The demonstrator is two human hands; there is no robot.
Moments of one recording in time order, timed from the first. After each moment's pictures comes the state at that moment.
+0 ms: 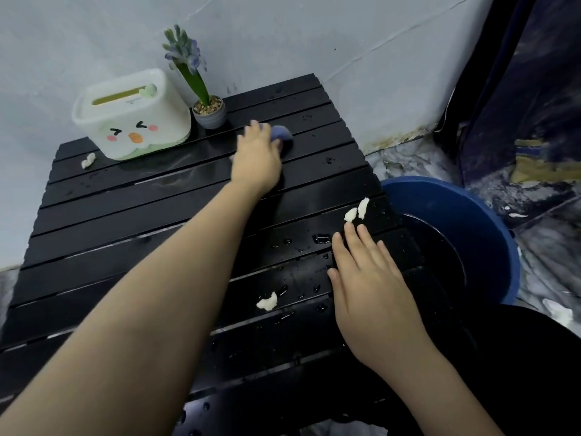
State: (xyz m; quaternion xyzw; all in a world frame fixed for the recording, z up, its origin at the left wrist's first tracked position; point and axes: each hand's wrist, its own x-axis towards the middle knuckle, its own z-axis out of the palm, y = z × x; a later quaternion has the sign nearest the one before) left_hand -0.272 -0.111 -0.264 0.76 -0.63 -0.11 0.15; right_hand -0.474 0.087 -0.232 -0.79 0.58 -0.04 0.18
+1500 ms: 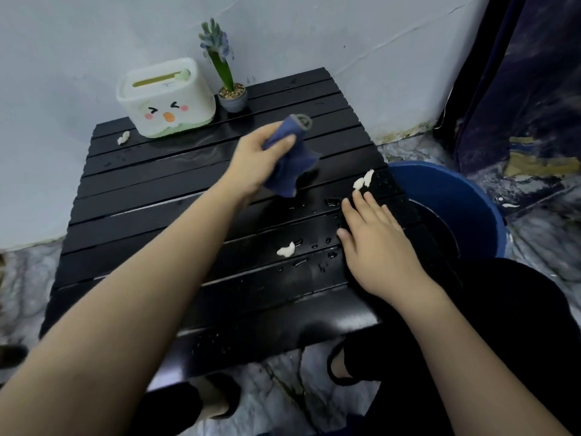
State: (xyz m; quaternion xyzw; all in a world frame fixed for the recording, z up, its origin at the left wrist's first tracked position) left_hand -0.261 0.006 -0.208 0.57 -0.52 -0.45 0.46; right_hand -0.479 0.094 -0.238 -0.81 0.57 -0.06 0.15
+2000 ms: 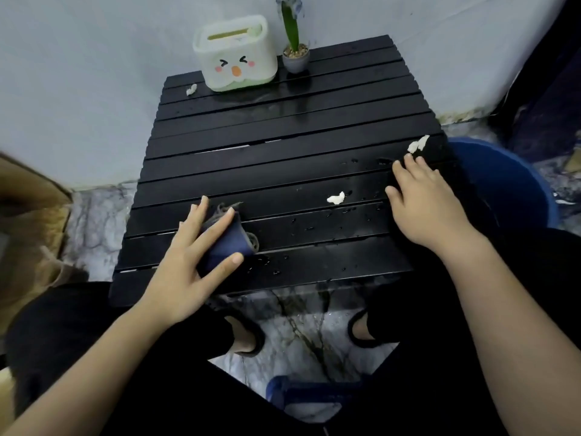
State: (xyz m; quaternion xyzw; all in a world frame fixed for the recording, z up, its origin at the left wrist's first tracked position) left_hand -0.154 0.299 -0.235 0.71 -0.64 -0.20 0.22; right_hand -0.477 0.097 -0.238 -0.81 0.56 -0.04 0.14
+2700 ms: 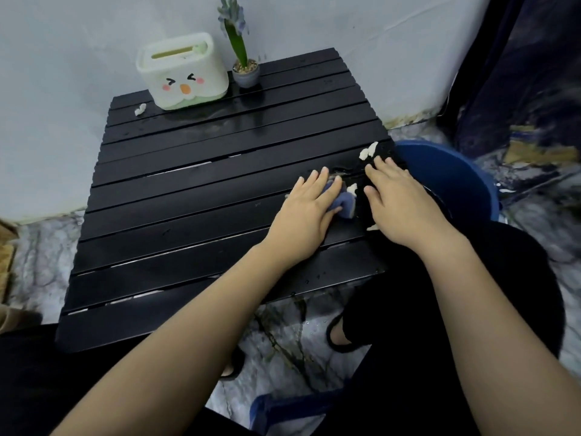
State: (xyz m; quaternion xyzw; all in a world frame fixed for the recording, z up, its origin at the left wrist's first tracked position) left_hand -0.320 0.131 -0.254 0.58 -0.79 -0.13 0.16; right_hand -0.504 0.090 -0.225 -0.80 0.57 -0.07 0.15
